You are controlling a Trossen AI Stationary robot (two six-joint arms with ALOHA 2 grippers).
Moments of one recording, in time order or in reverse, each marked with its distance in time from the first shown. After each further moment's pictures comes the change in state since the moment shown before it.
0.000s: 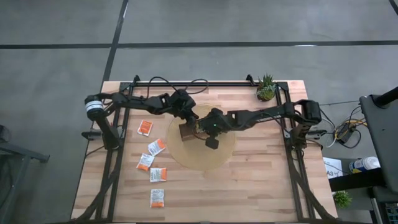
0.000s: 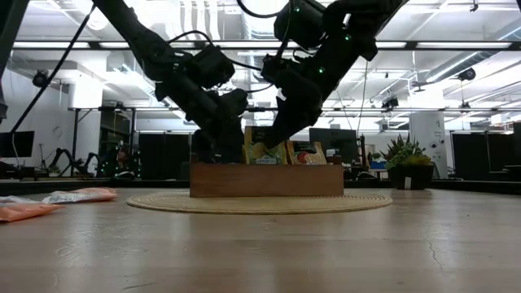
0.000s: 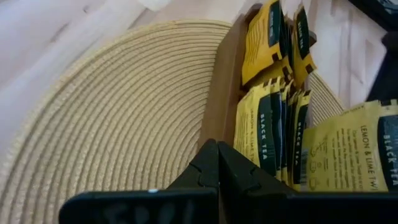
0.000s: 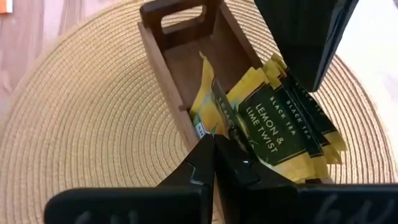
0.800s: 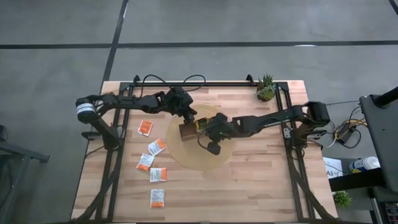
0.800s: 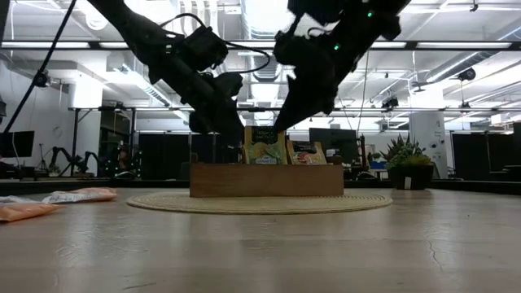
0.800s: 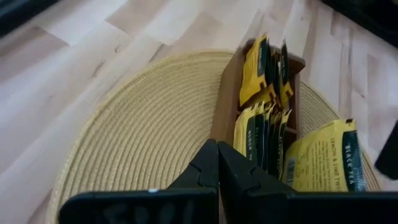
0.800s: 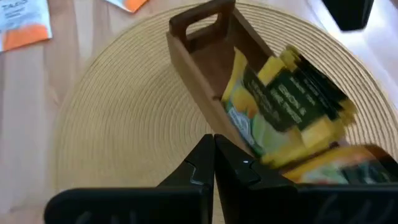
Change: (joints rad) left arm -0.009 -0.115 0.001 -0.064 -0.092 0.035; right arm 0.095 -0.093 -0.050 -0.010 0.089 0.176
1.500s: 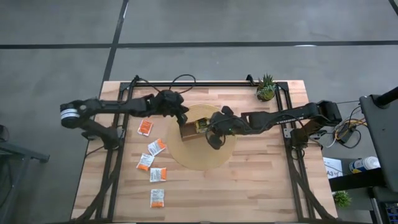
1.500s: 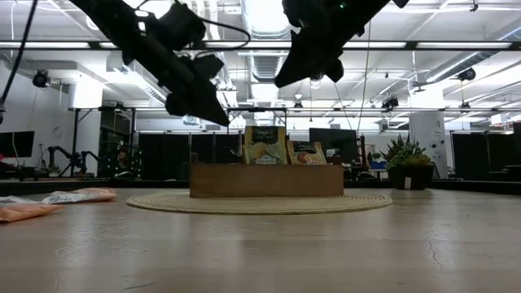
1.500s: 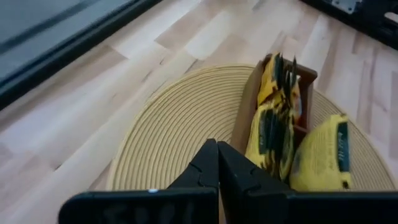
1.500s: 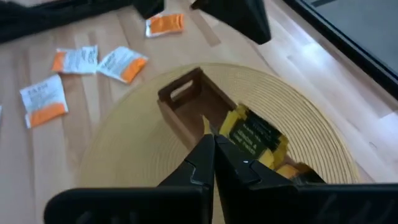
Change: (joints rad) left arm -0.046 -0.210 -0.112 -0.043 -0.201 -0.031; right arm 0.022 -0.139 0.043 -0.055 0.123 0.107
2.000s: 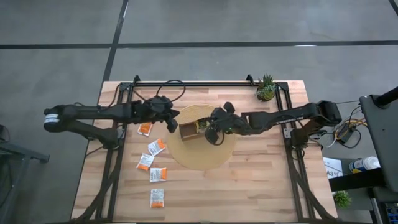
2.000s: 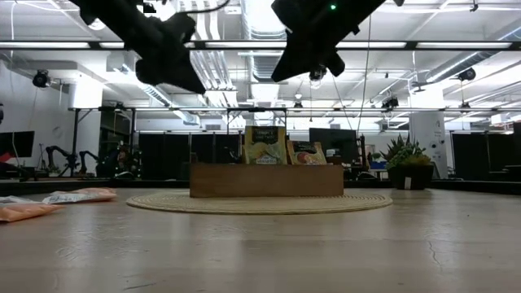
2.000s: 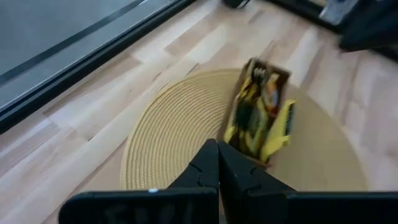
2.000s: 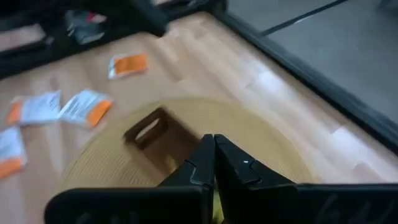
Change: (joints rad) left arm -0.179 -0.257 -0.001 -0.250 -0.219 -0.103; right arm 0.000 0.006 0.001 0.078 0.183 0.029
